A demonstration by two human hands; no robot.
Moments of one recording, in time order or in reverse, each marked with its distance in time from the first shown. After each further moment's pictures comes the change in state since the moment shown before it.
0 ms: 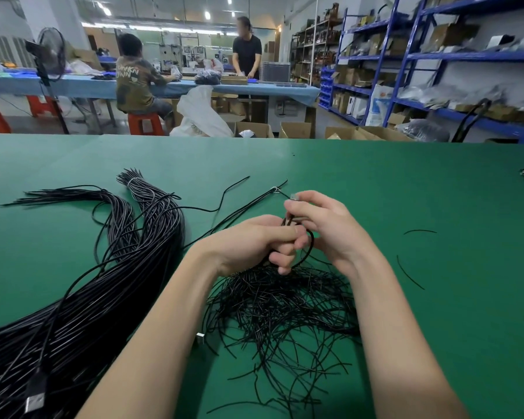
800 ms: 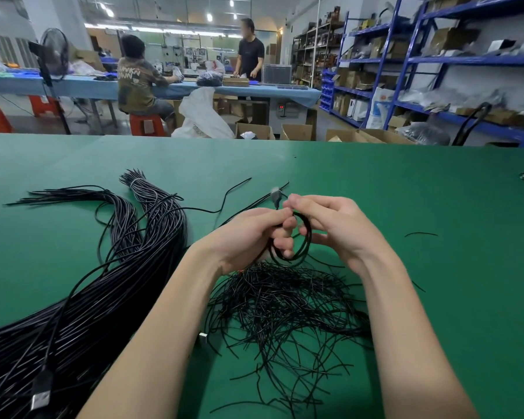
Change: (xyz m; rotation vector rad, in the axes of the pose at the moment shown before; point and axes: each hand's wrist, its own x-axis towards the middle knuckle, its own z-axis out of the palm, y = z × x) left_hand 0.002 -0.004 -0.005 -0.293 0.196 0.025; right_hand -0.004 -0.008 -0.005 -0.118 -0.031 -0.039
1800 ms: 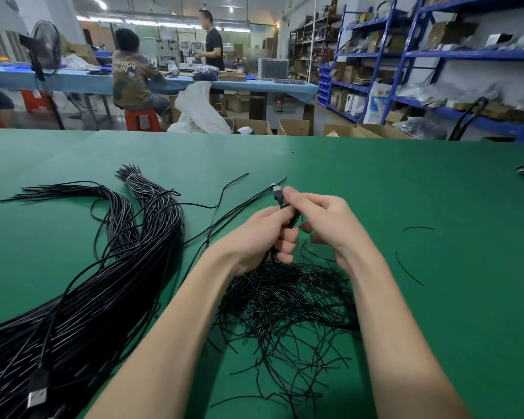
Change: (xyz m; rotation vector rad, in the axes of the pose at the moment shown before) left_hand 0.013 -0.012 0.015 0.099 0.202 -0.047; right_hand 0.008 0.010 0.011 -0.184 0.207 0.058
